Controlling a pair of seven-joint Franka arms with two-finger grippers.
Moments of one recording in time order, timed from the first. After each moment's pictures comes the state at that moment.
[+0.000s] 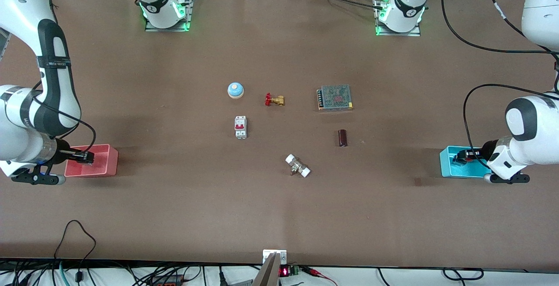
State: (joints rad) left arm 0.35 0.67 -0.15 -1.58 0.04 2.09 0.16; right arm -0.03 0.62 -0.17 -1.50 0.04 2.05 -0.10
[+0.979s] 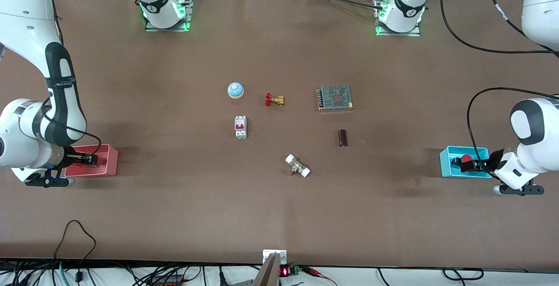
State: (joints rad) left arm 0.30 0.66 -0.16 -1.46 0.06 2.12 0.12; right arm -0.07 0.76 -0.17 -1.46 0.04 2.11 -0.19
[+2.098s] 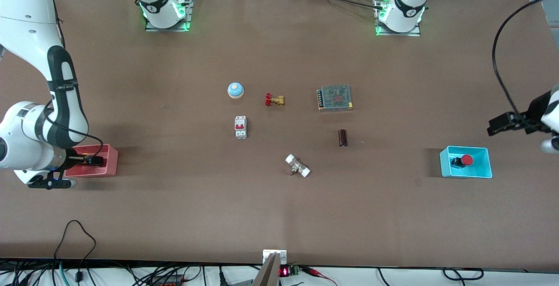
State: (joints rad) left arm 0.22 0.22 -0.17 -1.46 0.06 1.69 -0.01; right arm -0.07 0.75 -0.16 -1.42 0.05 2.09 -0.20
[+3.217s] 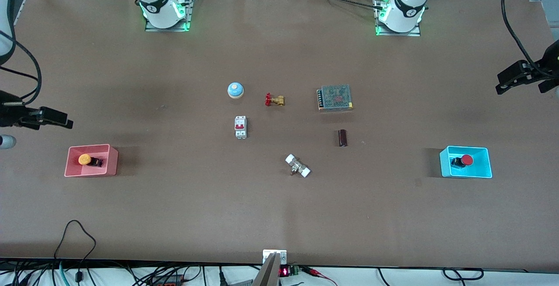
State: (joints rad) left arm 0.22 0.07 -0.21 -1.47 0.06 1.57 -0.02; right arm -0.01 0.30 -0.09 -1.40 0.10 1.64 -0.10
